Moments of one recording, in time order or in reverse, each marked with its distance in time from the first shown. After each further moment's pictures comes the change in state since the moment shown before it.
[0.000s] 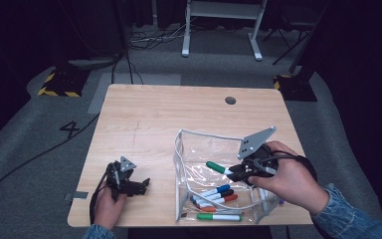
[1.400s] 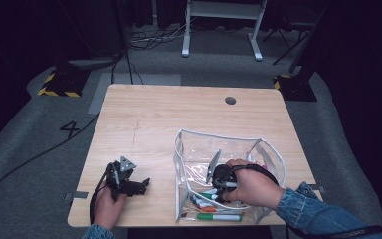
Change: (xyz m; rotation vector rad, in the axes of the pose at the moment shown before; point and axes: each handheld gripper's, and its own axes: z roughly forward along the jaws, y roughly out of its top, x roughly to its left) left arm 0.000 0.000 0.000 -0.001 -0.002 0.001; right arm 0.001 -0.004 0.110 0.381 0.143 -0.100
